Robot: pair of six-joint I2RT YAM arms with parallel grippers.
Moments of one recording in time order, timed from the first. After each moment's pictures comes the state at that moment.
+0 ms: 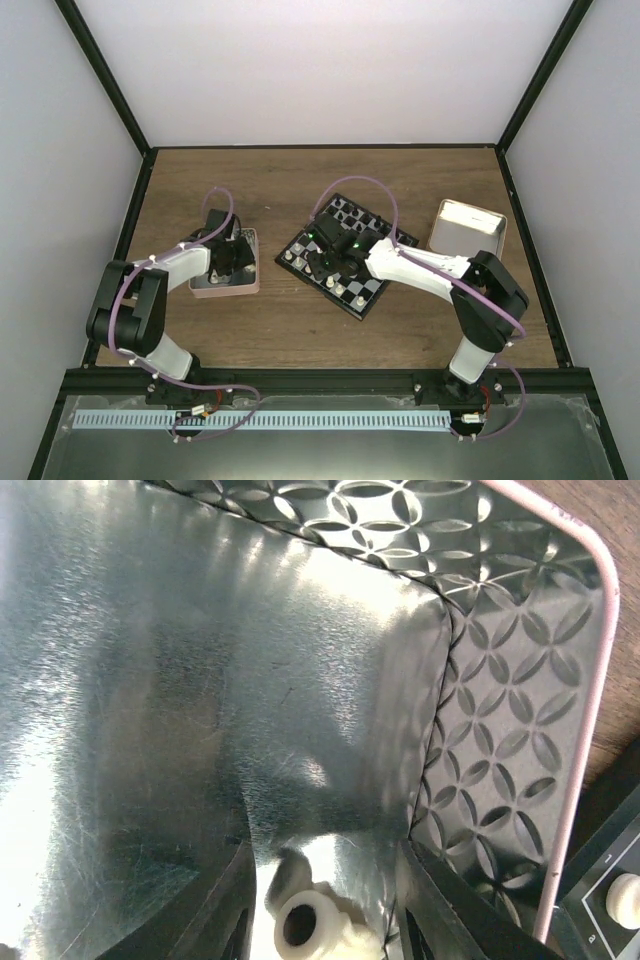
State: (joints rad) left arm -0.24 1.57 0.77 -0.28 0.13 -0.65; right arm 0.87 1.69 1.17 -0.47 0.10 0.36
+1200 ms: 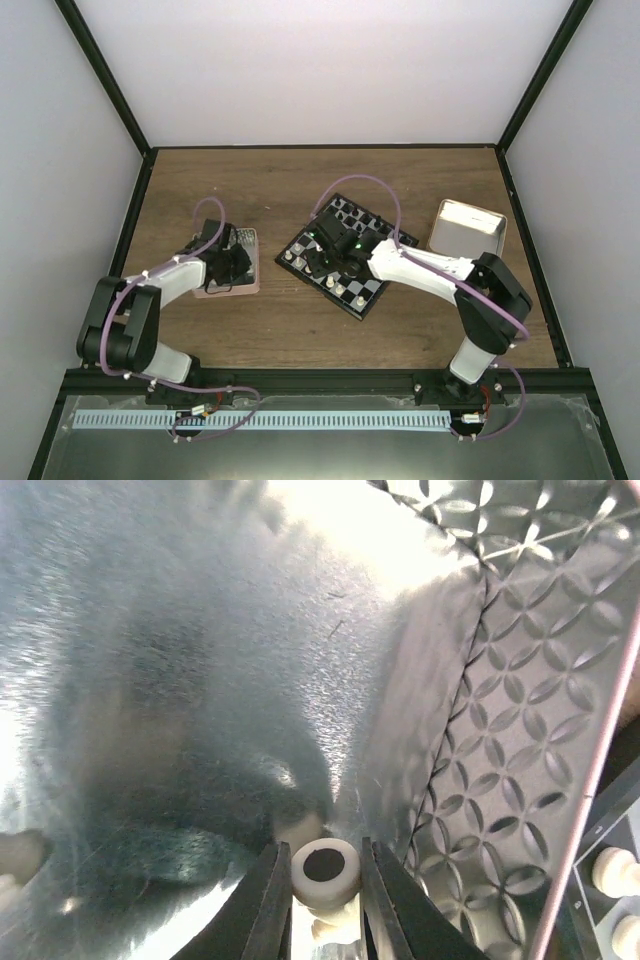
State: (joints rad) left arm -0.24 1.49 0.67 -0.24 0.13 -0.78; right arm 0.87 1.68 1.16 -0.44 0.09 0.38
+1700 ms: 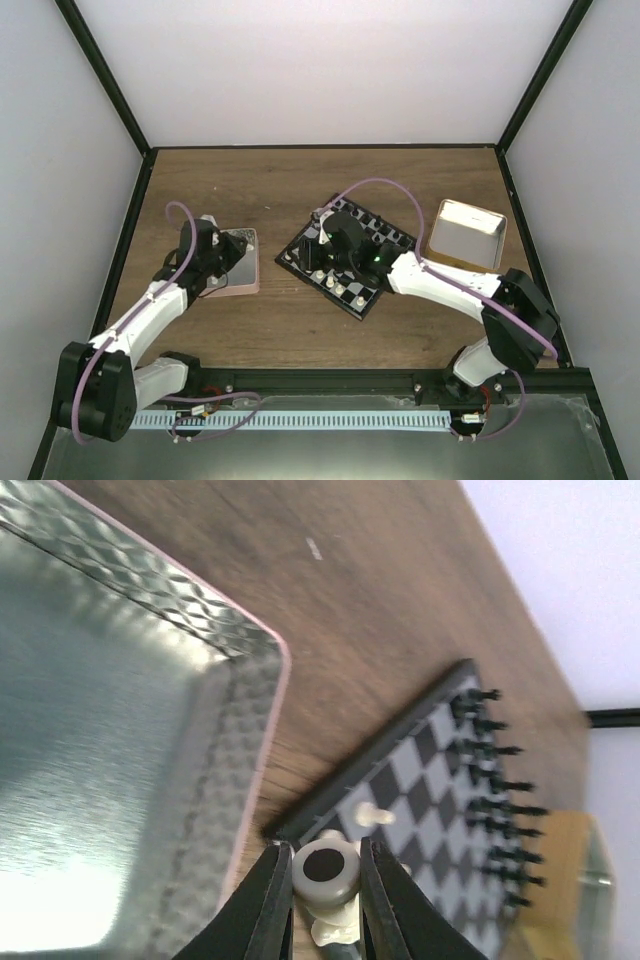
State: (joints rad) left arm -0.24 1.13 0.58 -0.14 0.16 -0.93; right arm 0.87 1.51 1.00 -0.09 -0.12 0.65
